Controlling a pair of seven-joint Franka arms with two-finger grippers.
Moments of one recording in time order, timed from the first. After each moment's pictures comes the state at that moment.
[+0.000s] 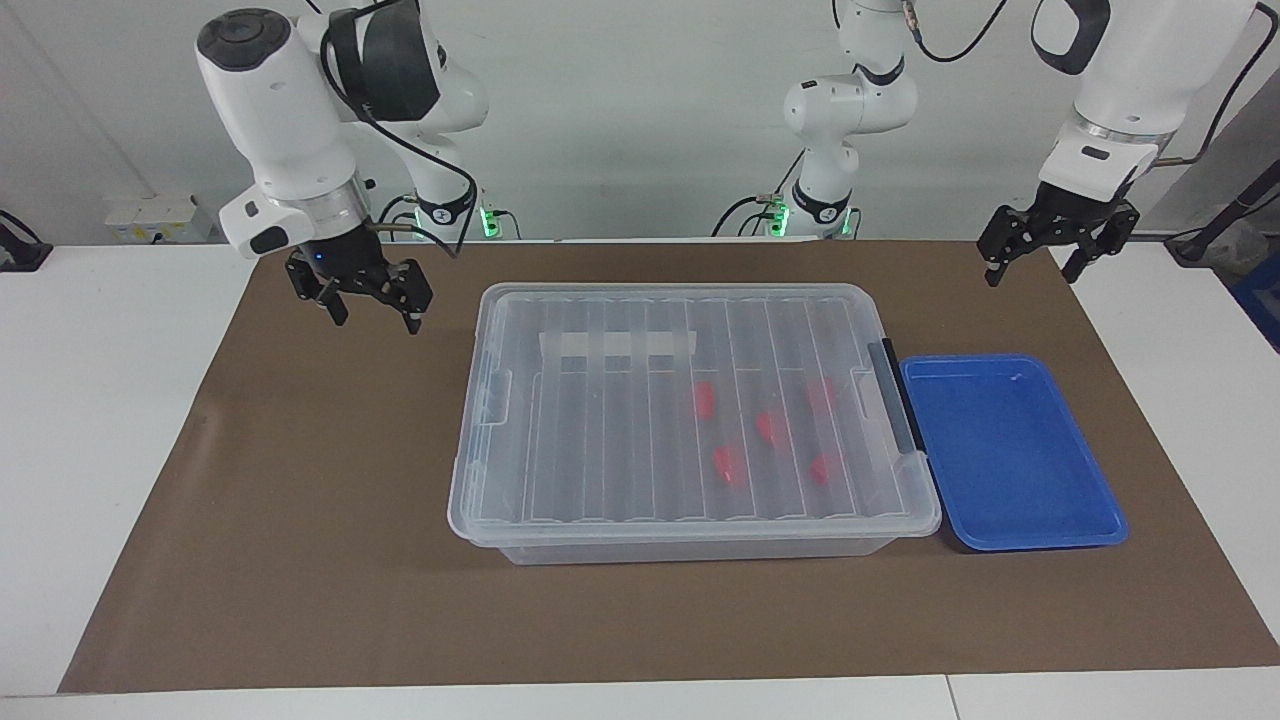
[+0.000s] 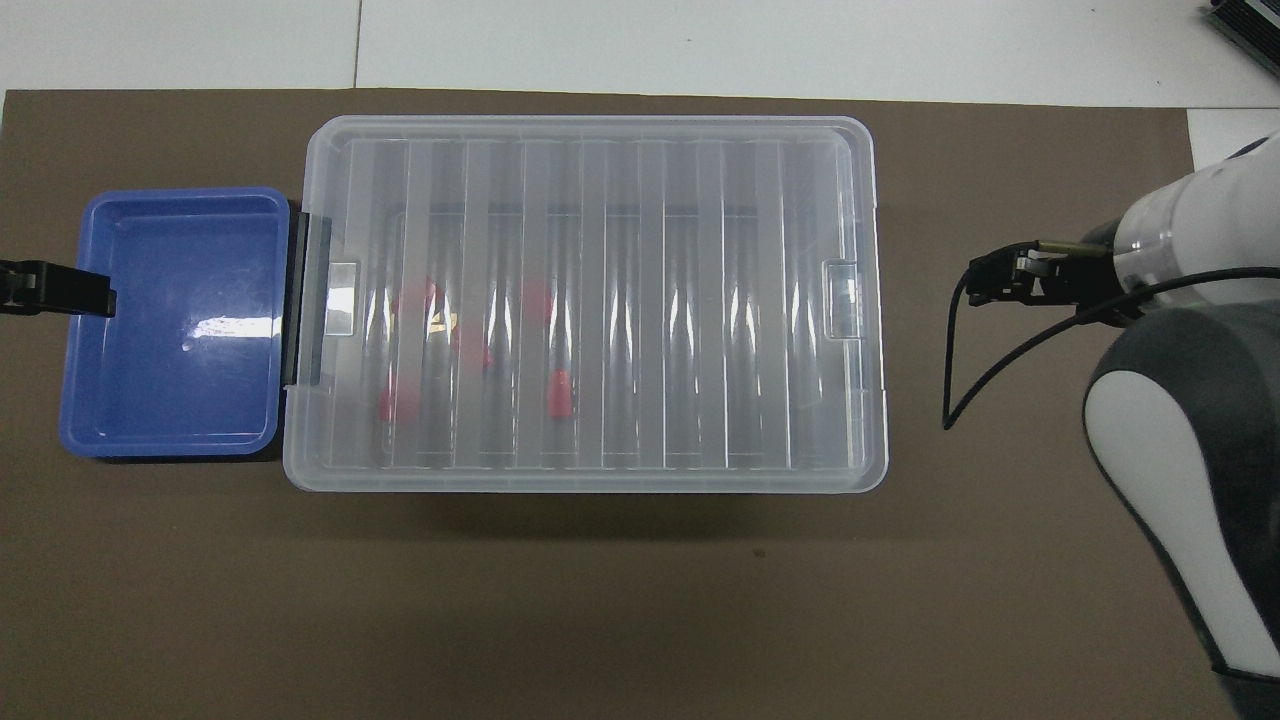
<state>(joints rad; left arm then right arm) 0.05 -0.05 -0.07 -1.64 0.06 1.69 0.06 0.10 0.05 0.04 -1.69 -0.01 1.82 0.35</state>
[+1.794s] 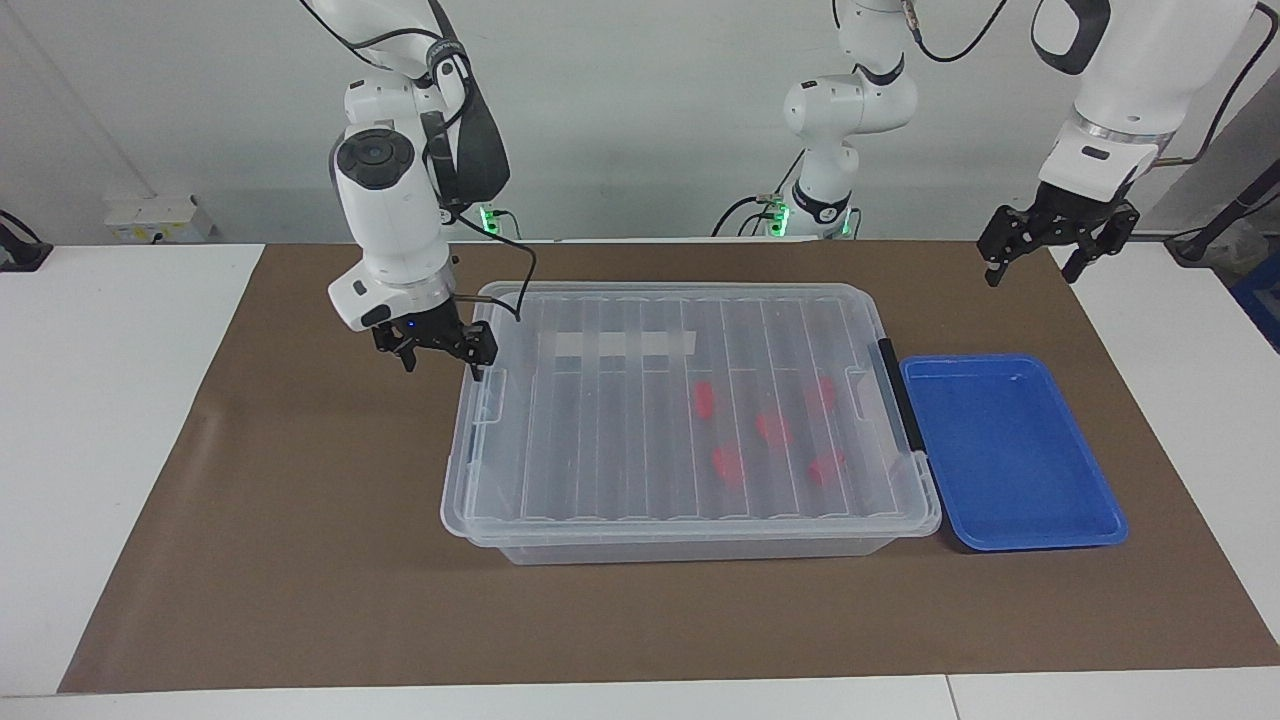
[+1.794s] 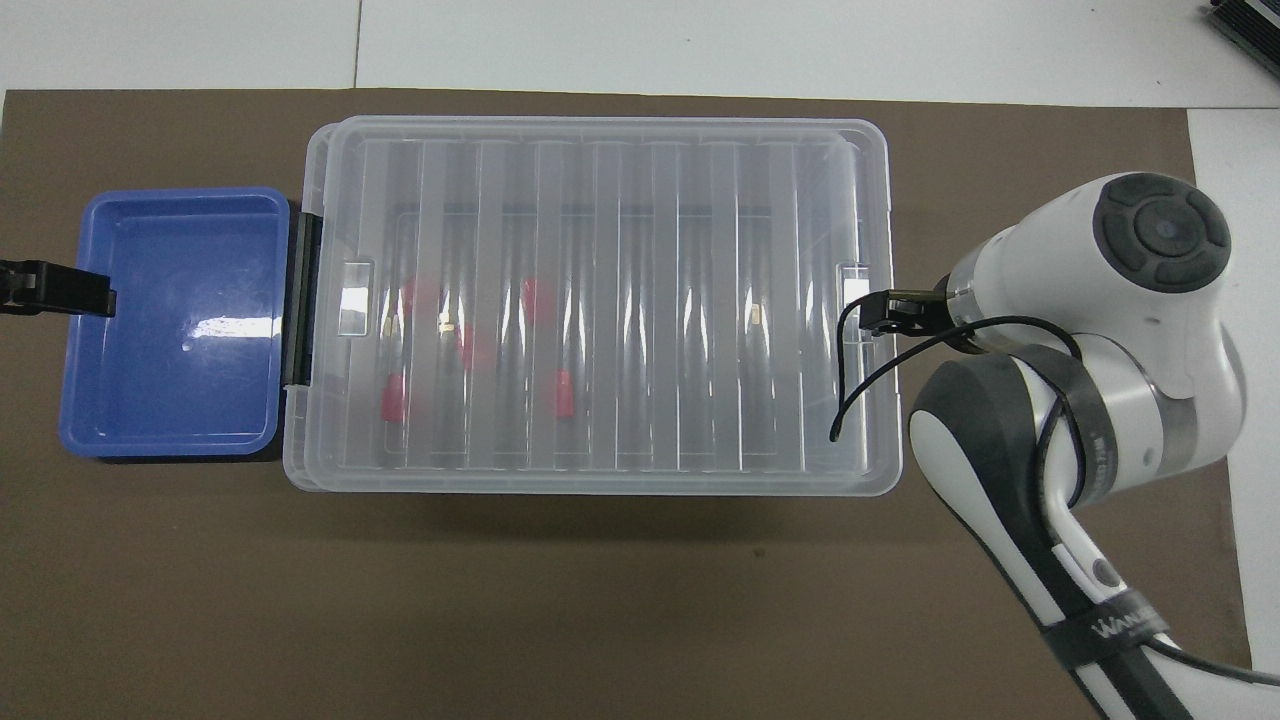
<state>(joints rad) 0.05 -0.05 -0.07 -1.64 0.06 1.69 0.06 0.17 0.09 0.03 -1.88 -0.06 1.99 0.35</state>
